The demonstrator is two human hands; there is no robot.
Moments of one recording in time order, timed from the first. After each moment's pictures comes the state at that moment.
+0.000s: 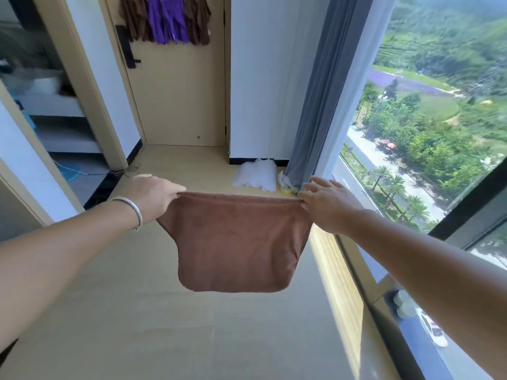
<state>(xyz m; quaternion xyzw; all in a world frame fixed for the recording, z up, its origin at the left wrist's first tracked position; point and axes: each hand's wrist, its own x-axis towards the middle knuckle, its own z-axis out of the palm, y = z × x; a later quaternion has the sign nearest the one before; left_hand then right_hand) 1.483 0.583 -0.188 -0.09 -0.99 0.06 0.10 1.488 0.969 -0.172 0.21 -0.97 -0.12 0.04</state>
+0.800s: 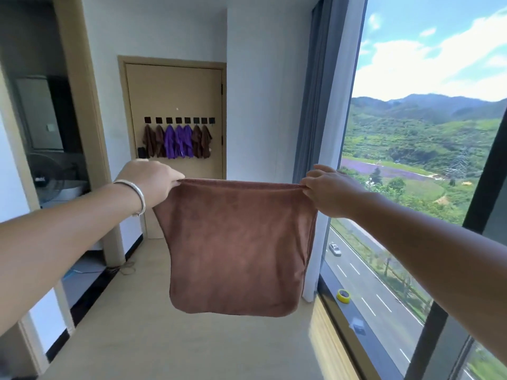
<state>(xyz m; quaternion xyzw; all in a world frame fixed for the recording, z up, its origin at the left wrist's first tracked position) 1.493 0.637 0.089 -0.06 -0.94 0.17 0.28 1.490 1.019 0.088 0.19 -0.95 -0.11 0.22</state>
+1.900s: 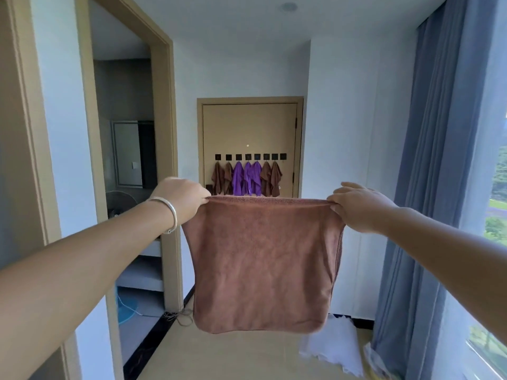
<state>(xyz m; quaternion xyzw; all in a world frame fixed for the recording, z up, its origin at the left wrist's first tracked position) 1.220 0.367 0.139 0.00 -0.92 0.24 0.30 1.128 0.743 0.130 0.25 -0.94 -0.08 0.24</state>
